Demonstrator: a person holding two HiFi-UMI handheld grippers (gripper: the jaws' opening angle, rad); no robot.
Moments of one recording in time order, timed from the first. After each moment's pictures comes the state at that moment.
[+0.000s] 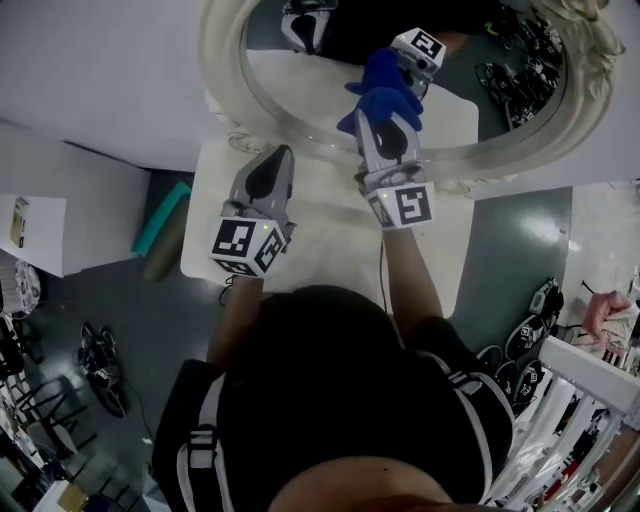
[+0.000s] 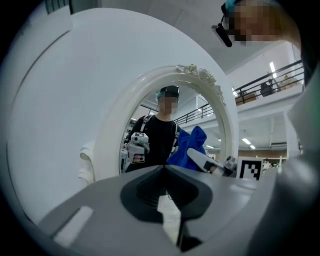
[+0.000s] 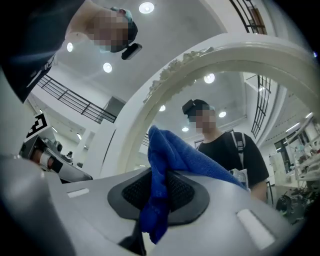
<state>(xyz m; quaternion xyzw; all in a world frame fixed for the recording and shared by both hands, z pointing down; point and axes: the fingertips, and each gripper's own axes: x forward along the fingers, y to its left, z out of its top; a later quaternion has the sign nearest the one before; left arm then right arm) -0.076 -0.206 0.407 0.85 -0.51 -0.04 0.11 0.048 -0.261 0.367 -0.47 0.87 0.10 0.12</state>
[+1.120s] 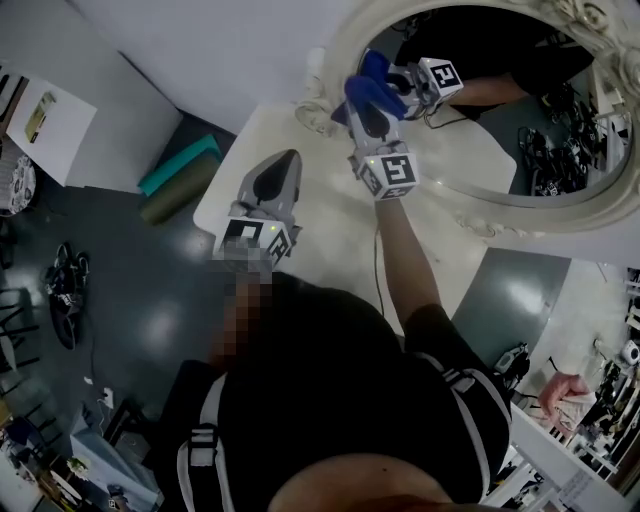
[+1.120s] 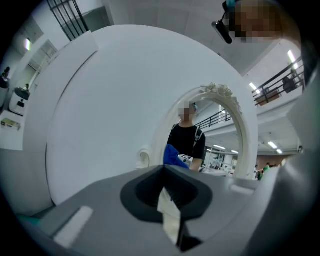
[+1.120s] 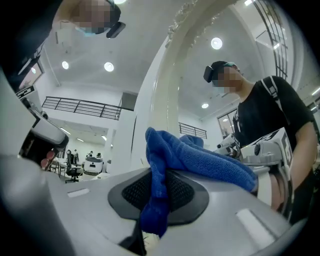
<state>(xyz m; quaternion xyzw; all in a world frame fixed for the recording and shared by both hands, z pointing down) -0.186 -0.143 0.432 0.77 -0.63 -0.06 0.13 -0.123 -0.291 0.465 -0.32 0.94 0.02 0.06</state>
